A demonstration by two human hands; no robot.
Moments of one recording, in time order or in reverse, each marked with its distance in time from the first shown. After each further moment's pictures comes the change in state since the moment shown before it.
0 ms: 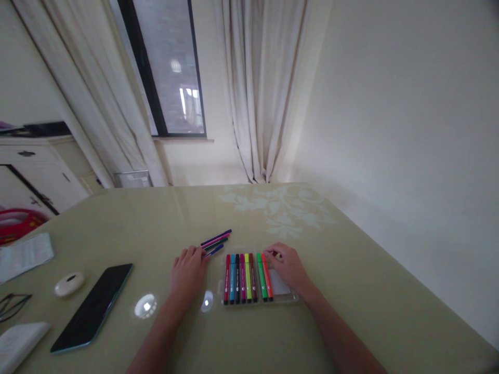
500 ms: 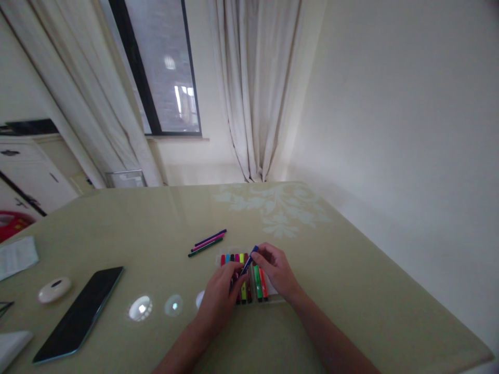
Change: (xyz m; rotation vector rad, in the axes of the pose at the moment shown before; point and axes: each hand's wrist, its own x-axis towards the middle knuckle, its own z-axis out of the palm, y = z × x) left_hand -0.045 0.084 0.014 -0.644 0.005 0.324; right_hand -0.011 -0.035 0.021 0.651 -0.028 0.103
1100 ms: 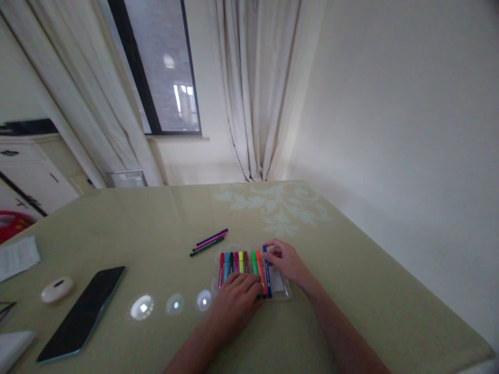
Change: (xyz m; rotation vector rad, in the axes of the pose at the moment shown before) left_hand -0.007 0.011 0.013 0.357 -0.300 0.373; right_hand 0.014 0.014 -0.045 -0.335 -0.044 0.181
